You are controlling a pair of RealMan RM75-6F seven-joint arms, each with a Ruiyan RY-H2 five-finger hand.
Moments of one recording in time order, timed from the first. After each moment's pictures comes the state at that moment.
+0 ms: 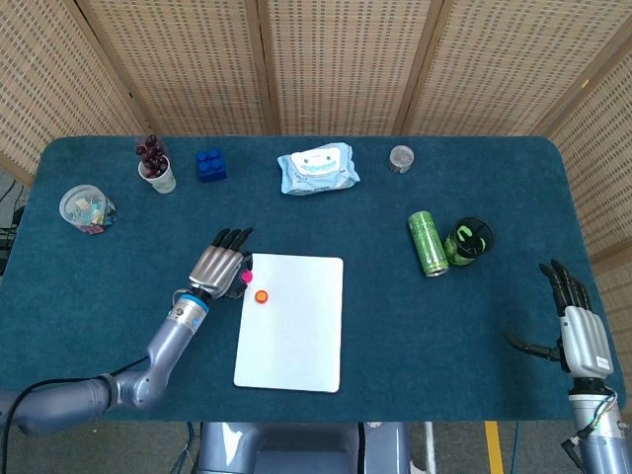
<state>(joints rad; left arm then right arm) -0.80 -1.65 -0.22 -1.40 0.90 0.88 0.55 0.12 -1.14 0.16 -1.72 -1.35 1.39 0.22</state>
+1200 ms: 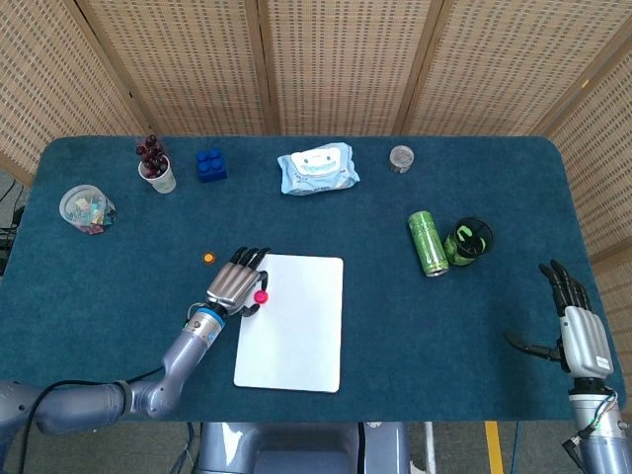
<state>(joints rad) -0.86 -1.69 -0.15 -1.41 0.84 0.89 0.56 0.12 -1.14 0.15 -1.72 -1.35 1.38 0.23</state>
